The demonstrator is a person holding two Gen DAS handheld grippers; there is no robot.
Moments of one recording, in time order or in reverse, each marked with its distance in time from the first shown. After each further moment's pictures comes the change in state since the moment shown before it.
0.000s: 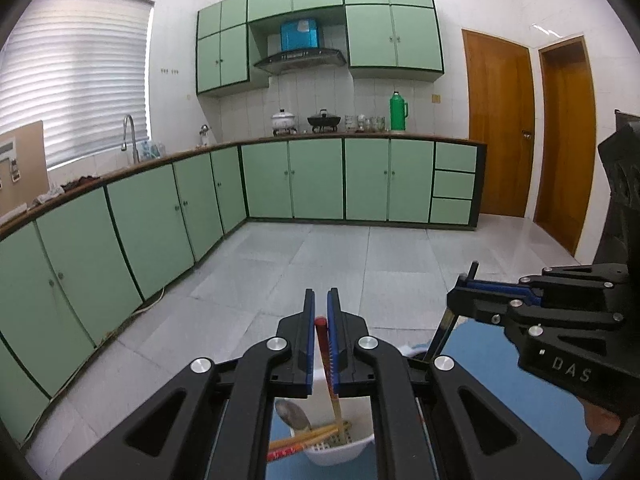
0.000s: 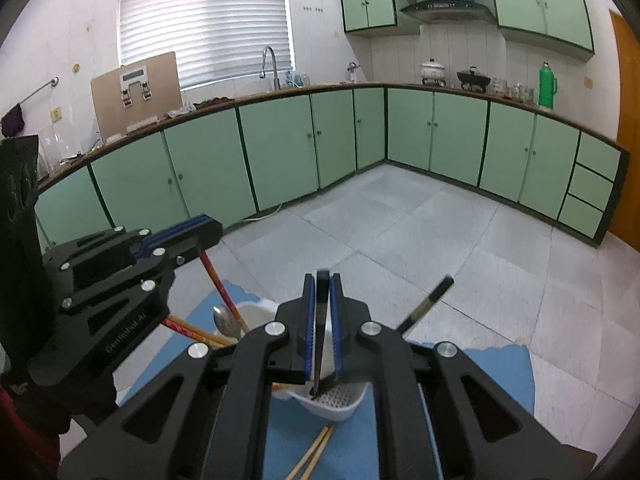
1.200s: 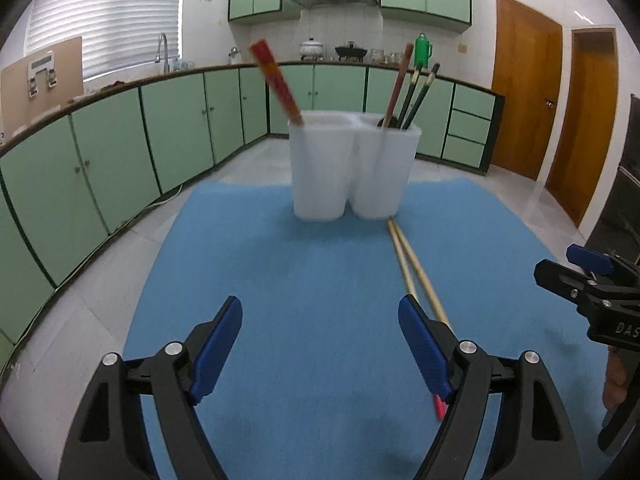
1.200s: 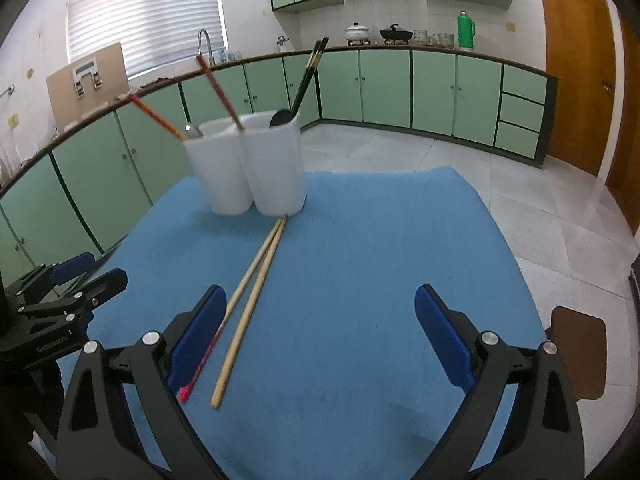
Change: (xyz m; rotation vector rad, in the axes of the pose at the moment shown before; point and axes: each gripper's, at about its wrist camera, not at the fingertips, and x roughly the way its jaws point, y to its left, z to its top) left arm -0.114 -0.038 -0.204 -0.119 0.243 0.058; right arm -0.095 0.016 -0.232 0.162 0.075 -0.188
